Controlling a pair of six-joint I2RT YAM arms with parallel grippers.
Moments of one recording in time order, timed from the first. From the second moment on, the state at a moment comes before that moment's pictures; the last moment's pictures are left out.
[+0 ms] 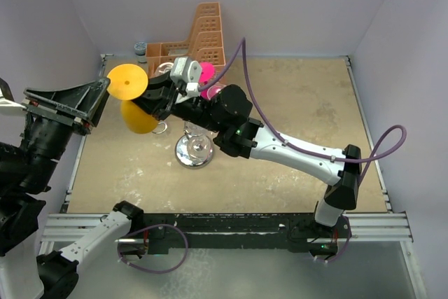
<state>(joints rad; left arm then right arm) -0.44 0.77 1.75 -0.76 -0.13 -1.20 1.19 1.72 1.75 0.53 -0.17 -0.04</state>
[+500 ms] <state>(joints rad) -0.44 0.75 1.72 -0.77 -0.13 -1.20 1.20 1.73 1.77 0.55 -0.21 -0.06</state>
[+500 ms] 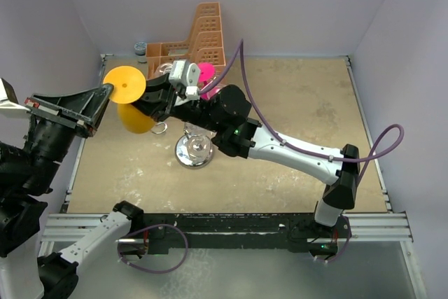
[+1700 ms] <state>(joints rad) -0.44 0.64 1.65 -1.19 -0.26 -1.10 1.21 1.12 1.13 0.58 0.08 0.15</state>
